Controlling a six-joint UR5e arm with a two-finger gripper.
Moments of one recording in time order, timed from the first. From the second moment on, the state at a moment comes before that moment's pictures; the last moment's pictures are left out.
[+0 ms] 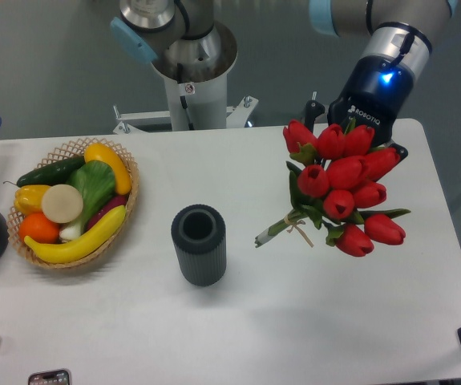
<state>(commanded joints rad) 2.86 -1.77 -1.63 -0.84 0.36 0.90</state>
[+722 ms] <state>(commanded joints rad) 2.86 -1.76 -1.66 -0.84 0.41 0.94</state>
